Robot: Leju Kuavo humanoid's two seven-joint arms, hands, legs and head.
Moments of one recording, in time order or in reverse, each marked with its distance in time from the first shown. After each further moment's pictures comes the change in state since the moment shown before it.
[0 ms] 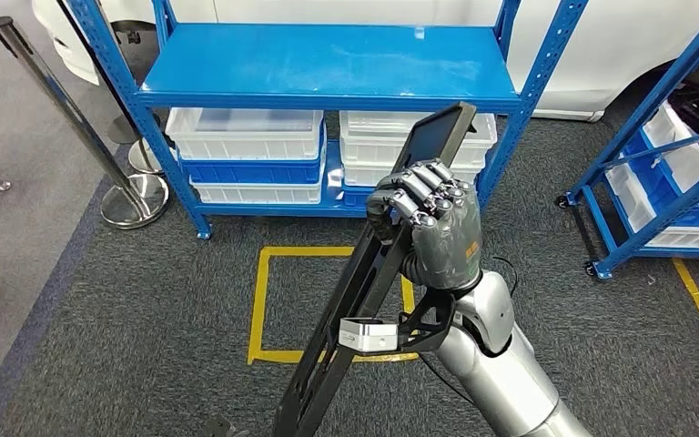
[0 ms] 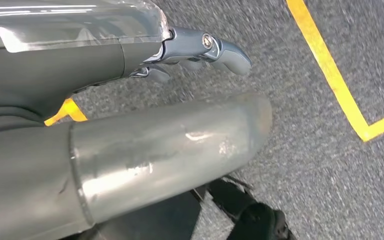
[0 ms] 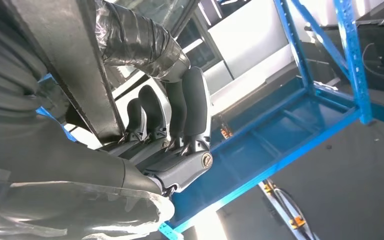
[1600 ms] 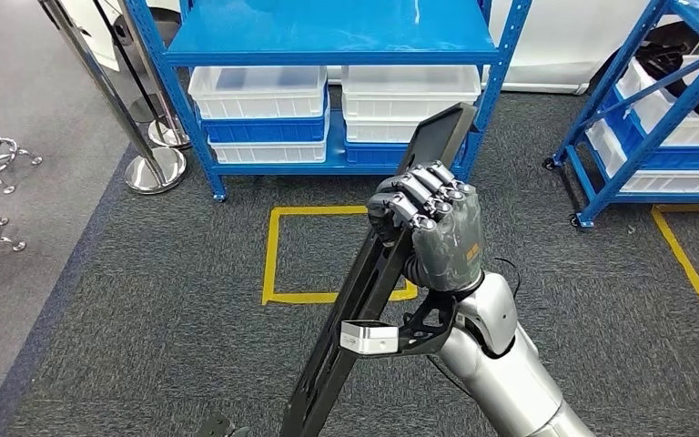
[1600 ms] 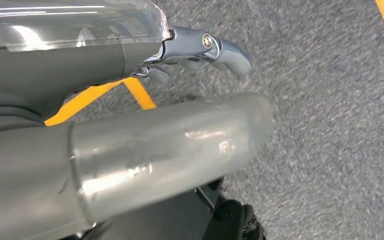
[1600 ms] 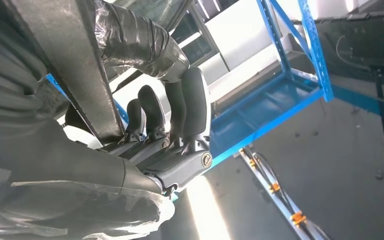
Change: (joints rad) left arm -0.004 0.012 -0.117 -0.009 0.117 0.012 0.003; right arm -0.003 -0.014 0.003 -0.004 0.014 0.000 -0.002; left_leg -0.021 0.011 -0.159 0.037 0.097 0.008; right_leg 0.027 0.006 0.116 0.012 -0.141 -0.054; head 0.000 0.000
